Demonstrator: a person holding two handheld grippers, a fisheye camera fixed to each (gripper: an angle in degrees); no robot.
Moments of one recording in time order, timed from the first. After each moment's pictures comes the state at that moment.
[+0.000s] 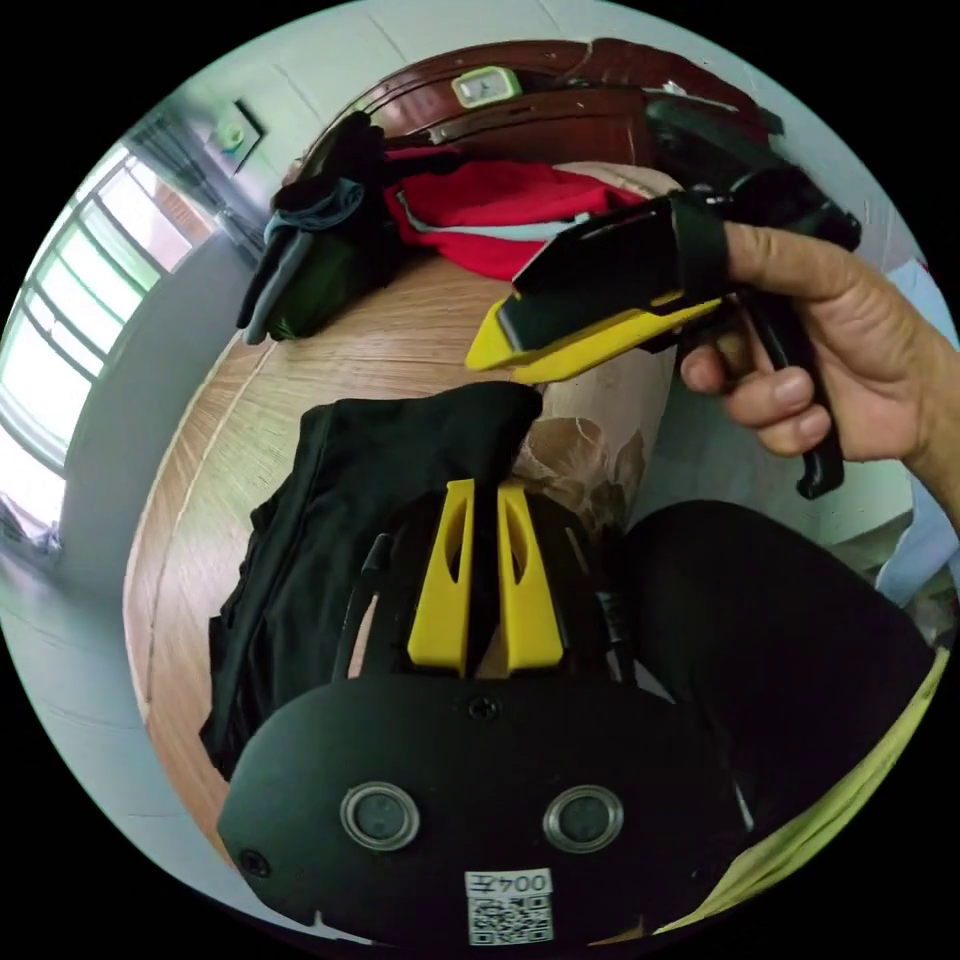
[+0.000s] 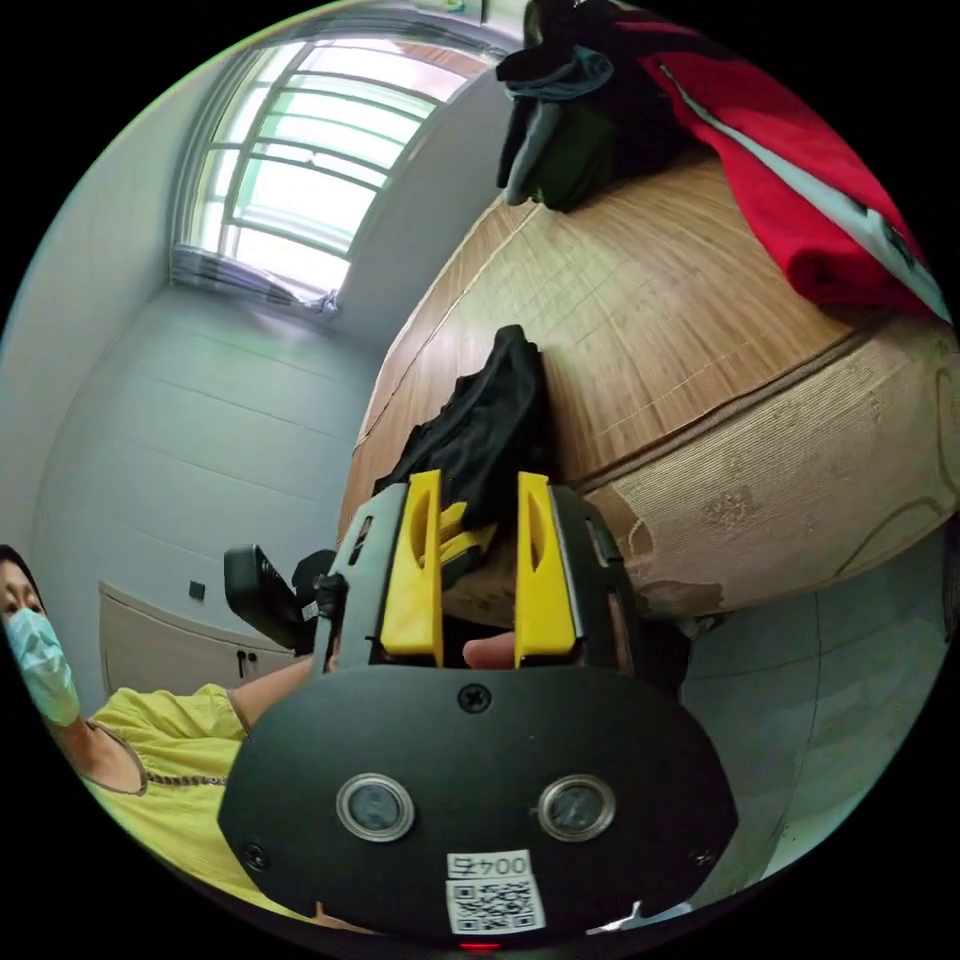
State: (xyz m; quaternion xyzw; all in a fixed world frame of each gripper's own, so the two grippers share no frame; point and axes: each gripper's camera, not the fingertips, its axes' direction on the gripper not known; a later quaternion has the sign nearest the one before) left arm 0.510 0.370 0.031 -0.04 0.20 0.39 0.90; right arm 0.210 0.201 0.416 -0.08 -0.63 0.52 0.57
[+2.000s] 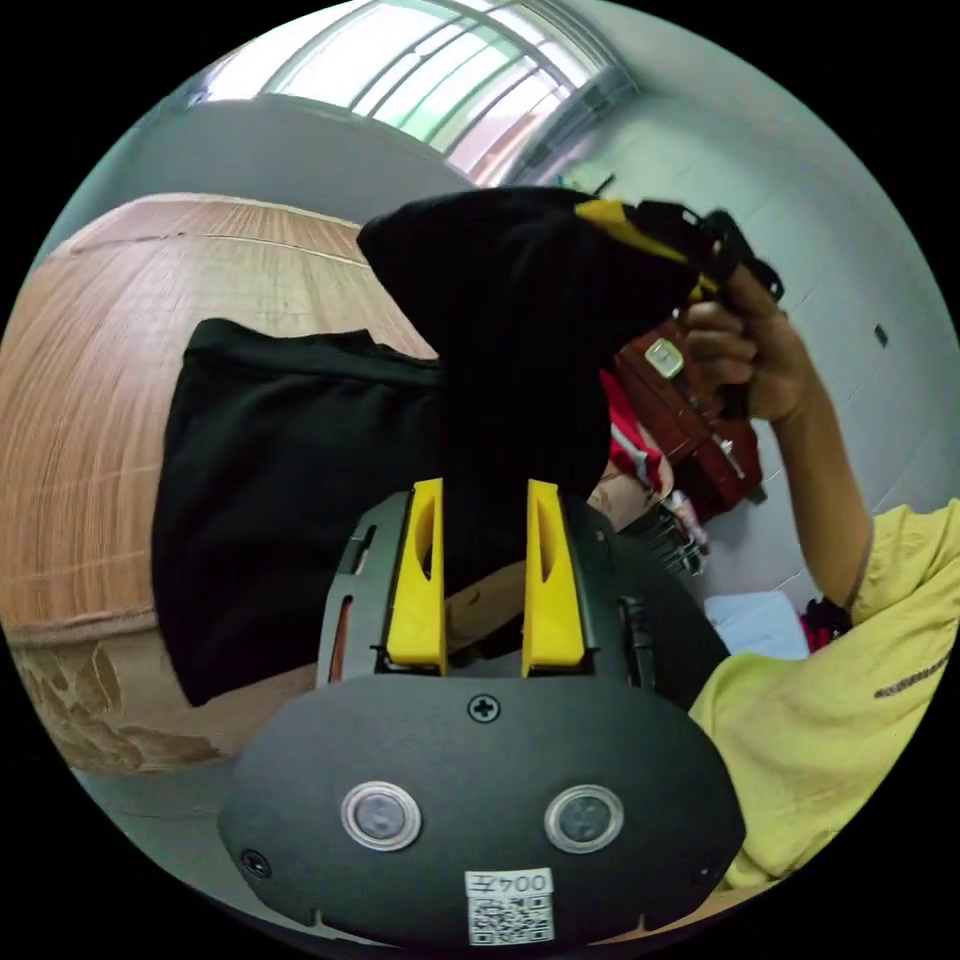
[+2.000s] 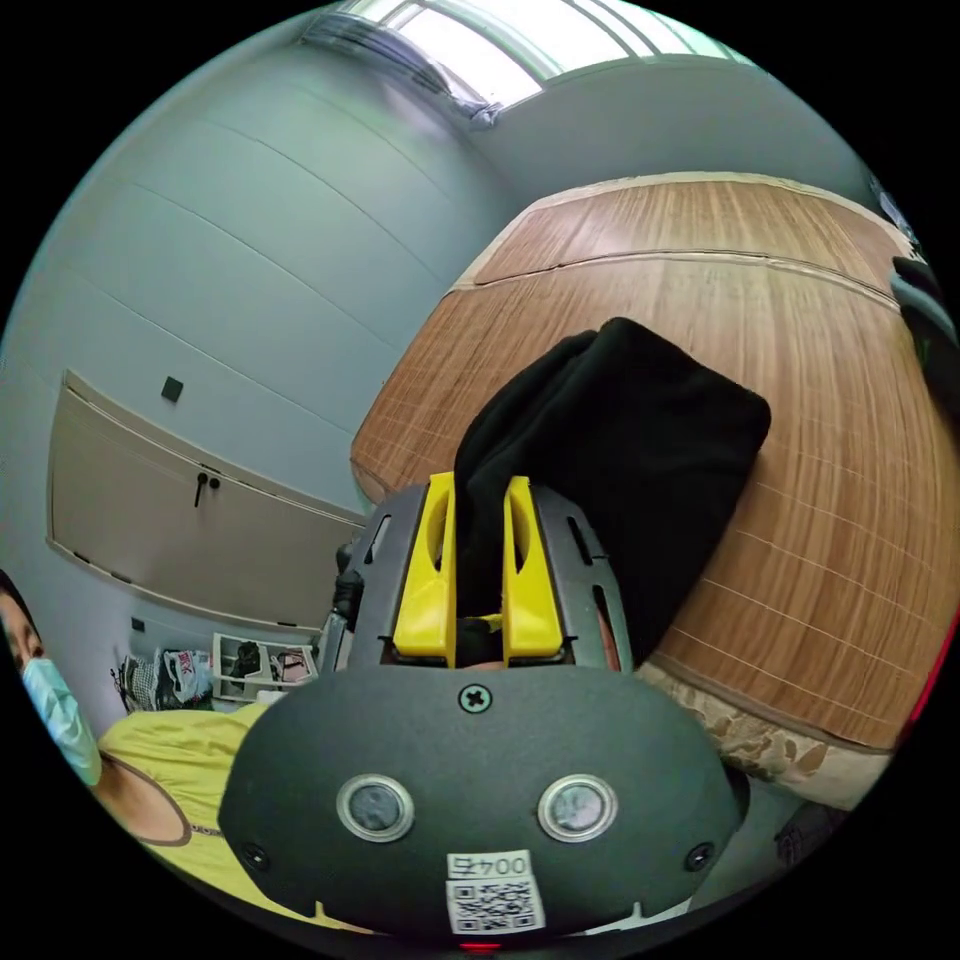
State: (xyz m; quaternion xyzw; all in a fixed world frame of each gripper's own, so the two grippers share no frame) left arm -0.199 0.340 0.099 -0.04 0.45 -0.08 0.89; right arm -0.019 -0.165 0.256 -0.06 -0.70 0.20 0.68
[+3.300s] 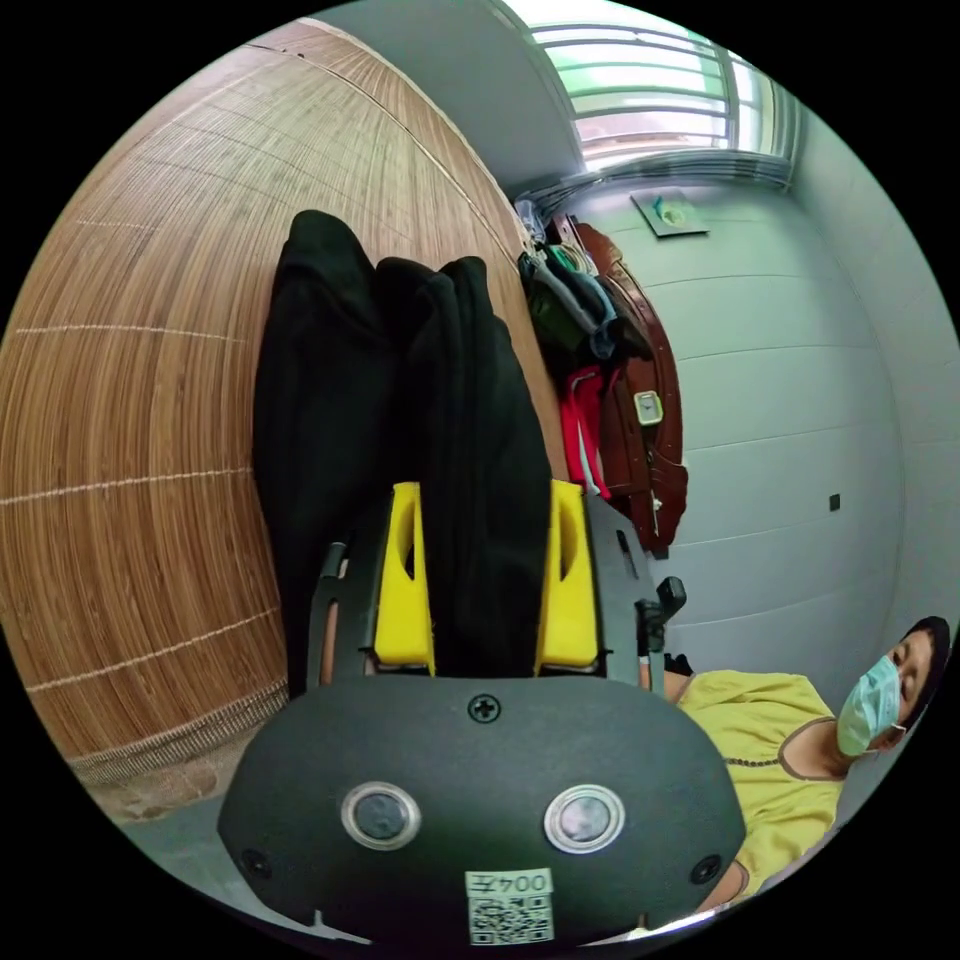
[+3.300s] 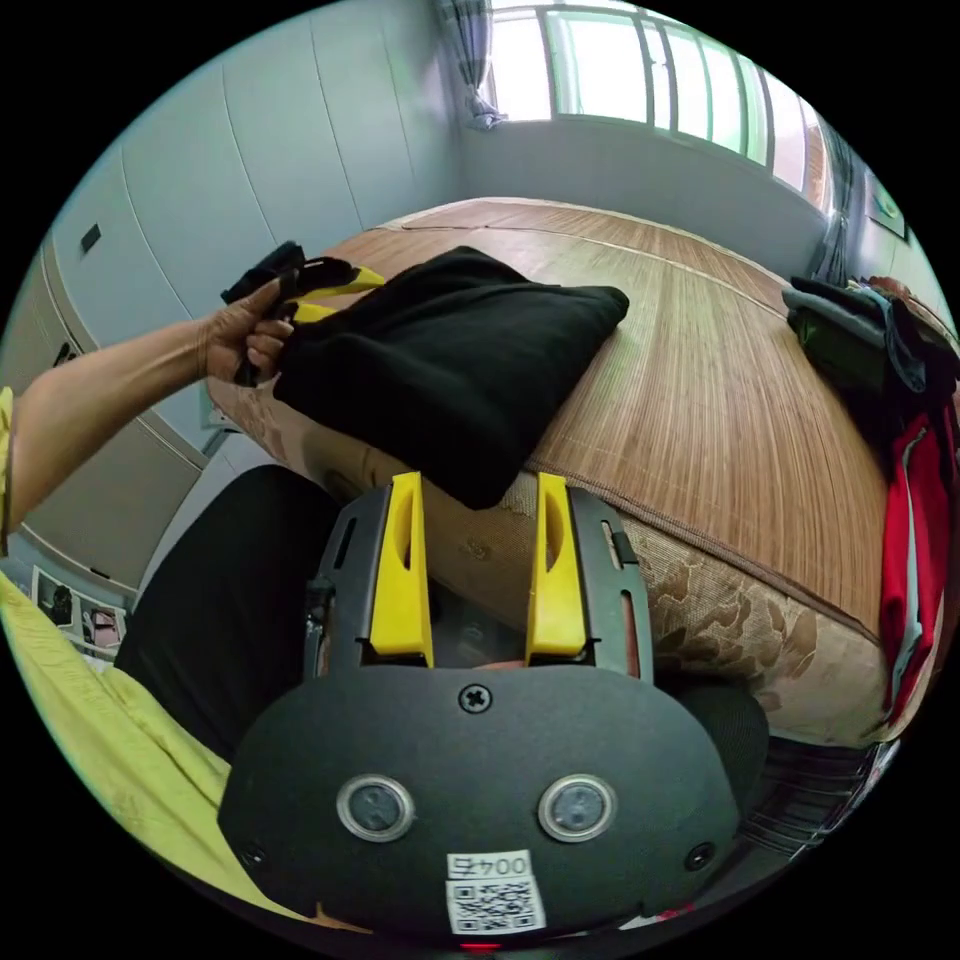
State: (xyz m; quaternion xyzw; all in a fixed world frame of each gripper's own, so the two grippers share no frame) left arm -0.374 0.222 0.213 -0.20 0.54 -0.21 0.79; right arm -0.204 0.062 0.215 -0.02 -0.50 0.14 0.85
